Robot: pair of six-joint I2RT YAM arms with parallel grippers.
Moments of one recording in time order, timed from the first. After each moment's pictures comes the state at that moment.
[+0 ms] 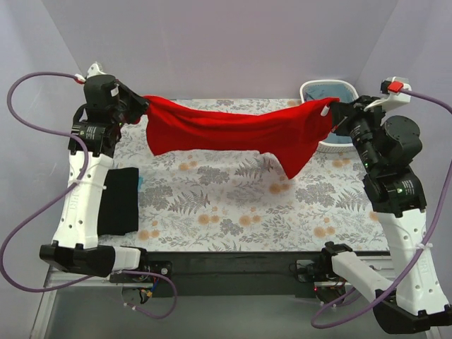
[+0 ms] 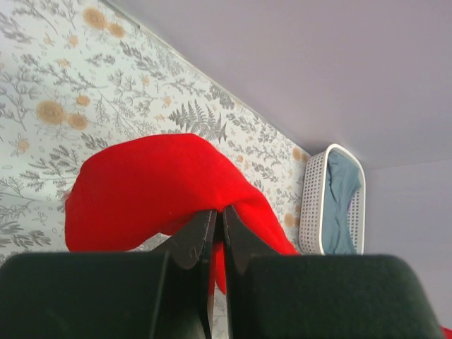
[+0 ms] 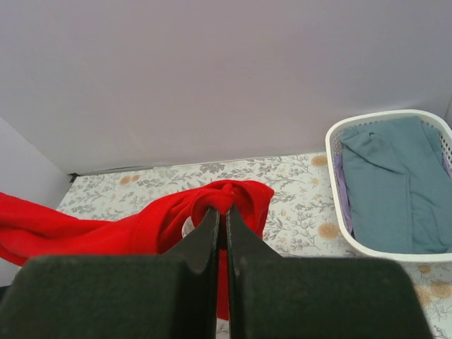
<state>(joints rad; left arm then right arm) -0.13 1.33 1.67 -0.72 -0.07 -0.78 0.24 0.91 1.34 -0.38 0.06 0.32</state>
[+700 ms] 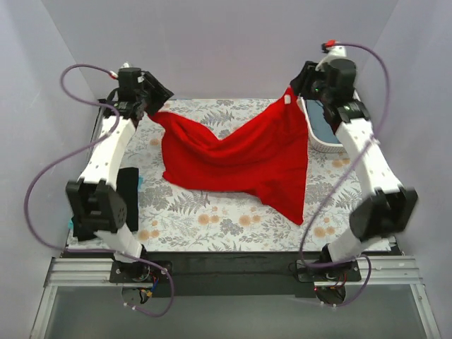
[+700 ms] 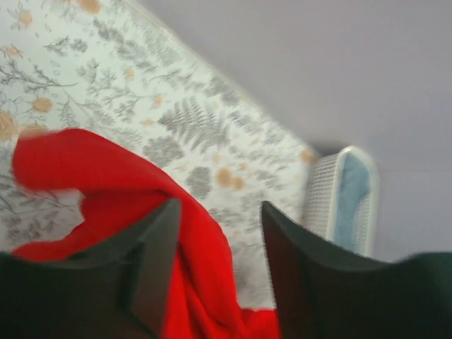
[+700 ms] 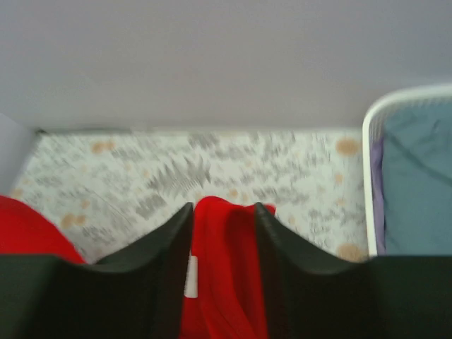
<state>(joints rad) -0.11 1.56 1.65 -0.51 0.01 -0.82 0.20 1.40 1.57 -0.28 -0.09 0.30</state>
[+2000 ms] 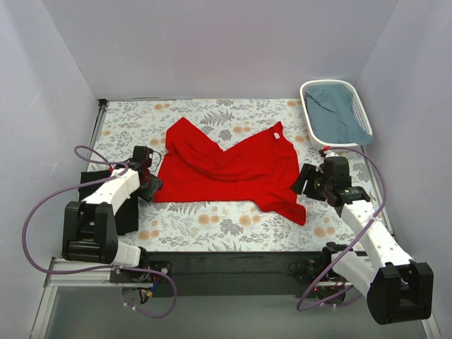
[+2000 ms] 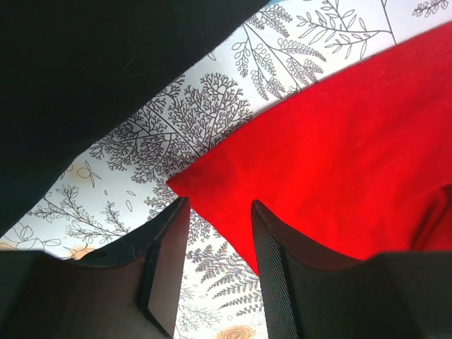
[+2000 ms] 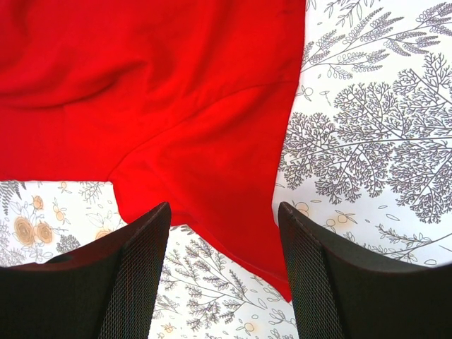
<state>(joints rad) -0.09 1.41 0.82 -0.66 -0.21 -1.09 0.16 0.96 0.61 -0.45 -0.17 0.42</state>
